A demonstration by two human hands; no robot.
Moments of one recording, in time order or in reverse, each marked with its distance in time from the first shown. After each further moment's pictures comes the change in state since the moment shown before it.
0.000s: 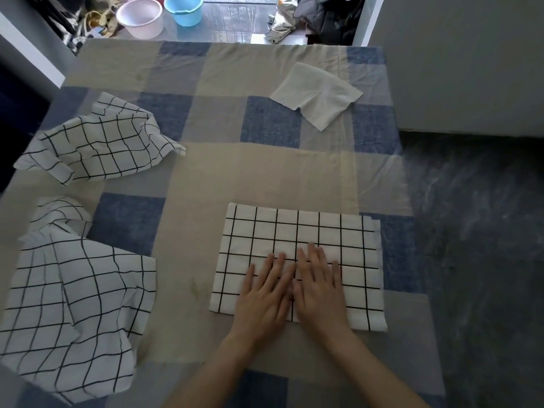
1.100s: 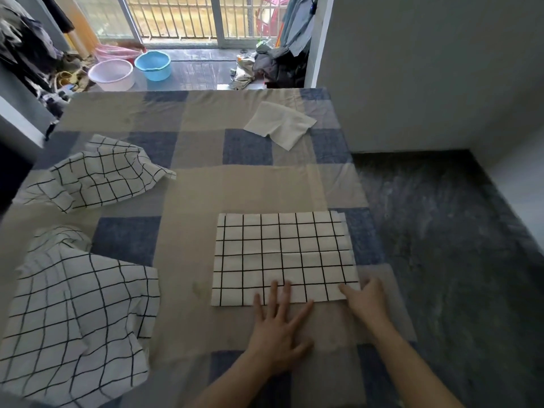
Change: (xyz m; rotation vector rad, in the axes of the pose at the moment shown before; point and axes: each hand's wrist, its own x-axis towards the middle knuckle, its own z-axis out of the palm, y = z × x) left_hand -0.064 0.040 -0.005 0.121 -0.288 0.177; right_hand -0.070 0.043 -0.062 0.748 0.085 1.005
